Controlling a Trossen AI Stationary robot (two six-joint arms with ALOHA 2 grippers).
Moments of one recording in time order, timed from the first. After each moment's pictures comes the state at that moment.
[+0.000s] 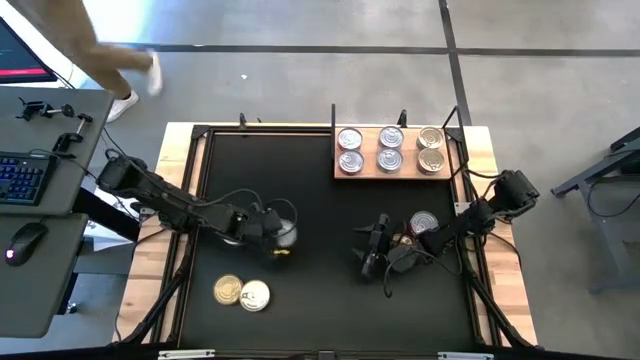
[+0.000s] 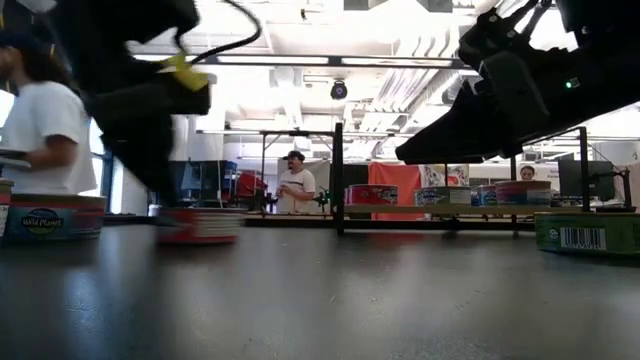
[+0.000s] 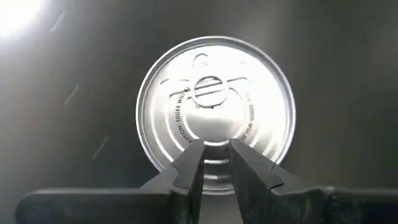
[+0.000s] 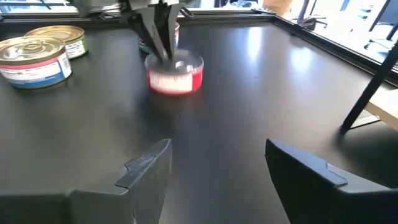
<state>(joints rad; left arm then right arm) -0.29 1.46 0.71 -0.40 -0.32 -0.65 0.48 1.68 0.52 0.70 0.77 0.28</state>
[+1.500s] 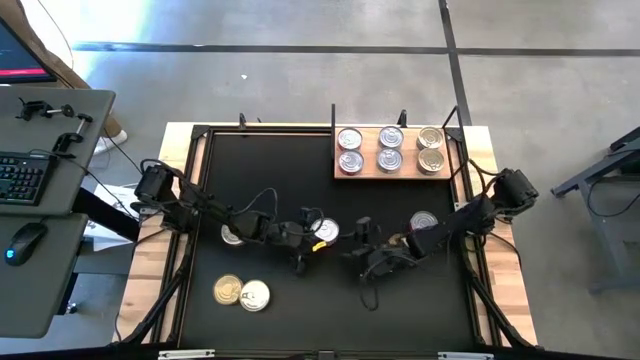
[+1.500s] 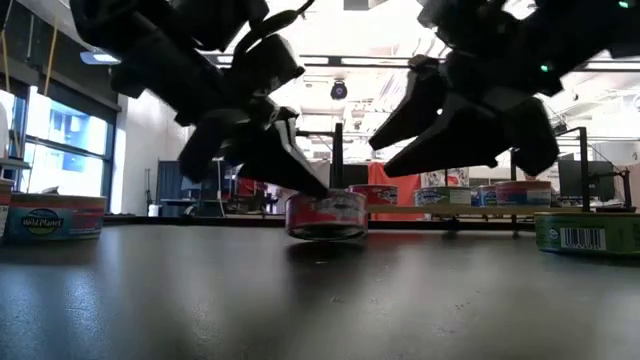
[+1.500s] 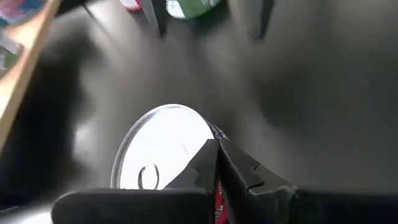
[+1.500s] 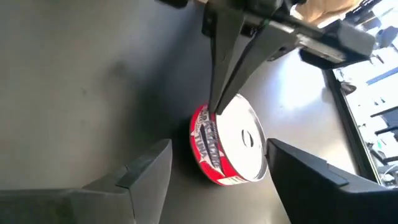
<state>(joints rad) -0.23 1.79 0.80 0.35 -0.26 0.25 0.44 1.68 0.78 0.23 0.61 -0.27</state>
